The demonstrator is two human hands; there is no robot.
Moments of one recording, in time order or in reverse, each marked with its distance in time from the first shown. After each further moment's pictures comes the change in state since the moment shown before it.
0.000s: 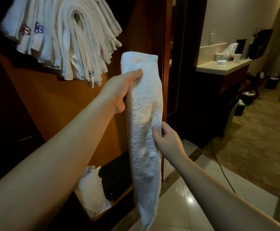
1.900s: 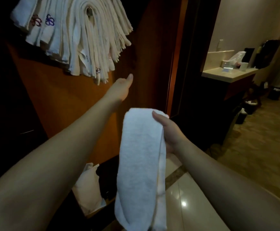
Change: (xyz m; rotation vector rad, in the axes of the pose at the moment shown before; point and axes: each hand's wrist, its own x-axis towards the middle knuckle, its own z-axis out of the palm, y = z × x) left_hand 0.062 -0.033 -0.043 0.380 0.193 0.095; right_hand 0.049 -0.030 0.011 0.941 -0.440 0.612
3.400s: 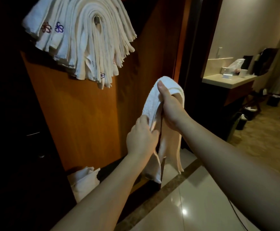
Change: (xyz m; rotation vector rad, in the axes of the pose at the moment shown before) left_hand -0.089 -0.076 0.060 0.498 0.186 0.244; right_hand 0.009 -0.059 0.061 -0.477 0.323 -0.382
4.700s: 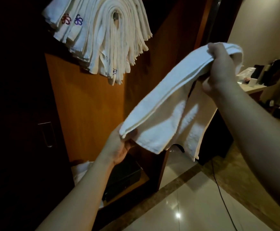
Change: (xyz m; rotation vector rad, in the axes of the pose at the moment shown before) left_hand -0.011 -0.073 -0.061 -1.283 -0.190 -0.382; right_hand 0.041 -0.089 -0.034 0.331 0.214 -0.196
